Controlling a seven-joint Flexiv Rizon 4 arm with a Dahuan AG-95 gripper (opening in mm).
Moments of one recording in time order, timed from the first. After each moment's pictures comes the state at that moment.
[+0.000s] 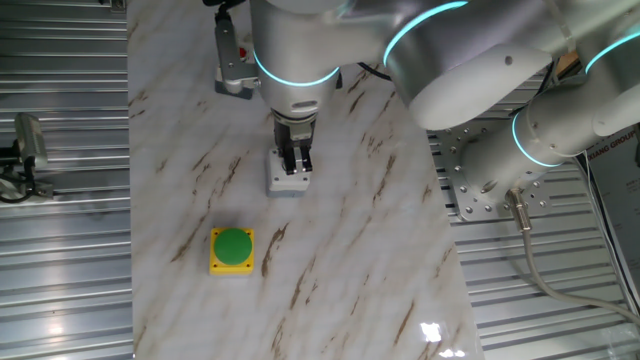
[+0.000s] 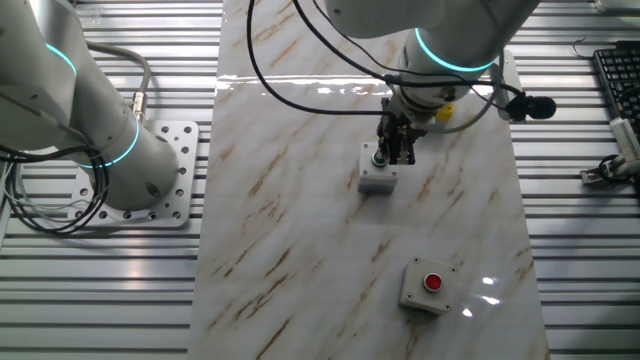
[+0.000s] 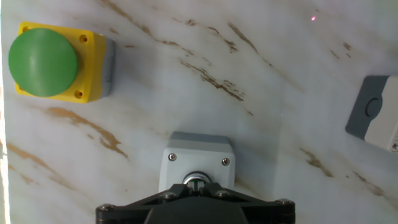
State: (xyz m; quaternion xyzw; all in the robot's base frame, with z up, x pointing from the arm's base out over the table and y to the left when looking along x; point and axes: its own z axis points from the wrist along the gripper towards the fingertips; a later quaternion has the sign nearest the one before) arm 0.471 -0.002 0.093 0.03 -1.00 0.00 0.07
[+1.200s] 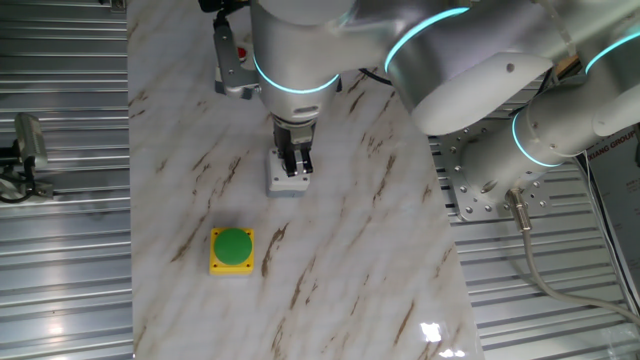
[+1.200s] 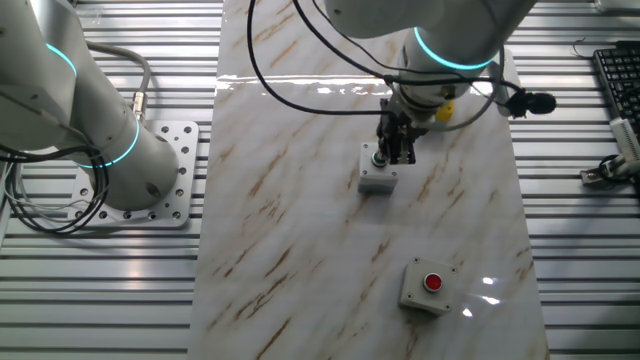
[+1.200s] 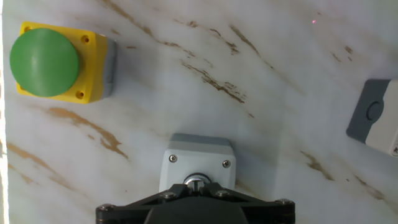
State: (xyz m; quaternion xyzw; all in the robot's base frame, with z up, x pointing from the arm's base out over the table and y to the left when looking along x) arm 0.470 -0.002 0.091 0.04 -1.00 0.01 0.07
